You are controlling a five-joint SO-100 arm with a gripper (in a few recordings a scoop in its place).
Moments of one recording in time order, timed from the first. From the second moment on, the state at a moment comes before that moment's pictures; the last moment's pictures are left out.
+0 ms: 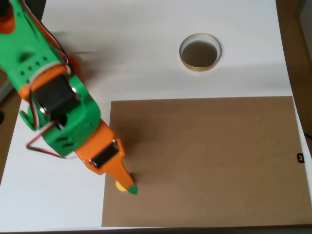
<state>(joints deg) 7.0 101.6 110.2 71.5 -5.3</state>
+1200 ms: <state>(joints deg) 7.6 82.1 102.6 68.5 -8.0</state>
